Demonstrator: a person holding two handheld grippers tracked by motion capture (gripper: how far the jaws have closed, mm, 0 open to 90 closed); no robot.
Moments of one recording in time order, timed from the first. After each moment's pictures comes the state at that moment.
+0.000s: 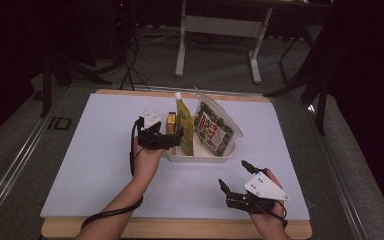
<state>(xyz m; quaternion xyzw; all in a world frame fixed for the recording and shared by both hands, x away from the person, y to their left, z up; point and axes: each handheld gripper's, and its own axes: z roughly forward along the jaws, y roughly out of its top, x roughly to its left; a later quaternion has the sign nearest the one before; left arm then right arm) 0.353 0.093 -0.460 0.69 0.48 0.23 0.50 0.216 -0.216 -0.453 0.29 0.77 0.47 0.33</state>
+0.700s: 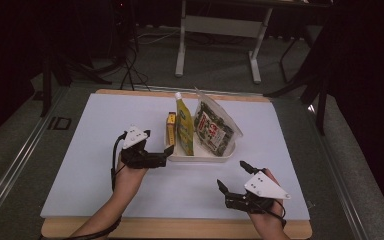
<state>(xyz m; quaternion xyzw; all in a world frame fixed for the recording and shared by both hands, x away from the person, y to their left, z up) 0.294 0.121 -0.455 0.71 0.41 0.21 0.54 0.217 -0.215 -0.453 0.29 0.76 0.48 0.31</state>
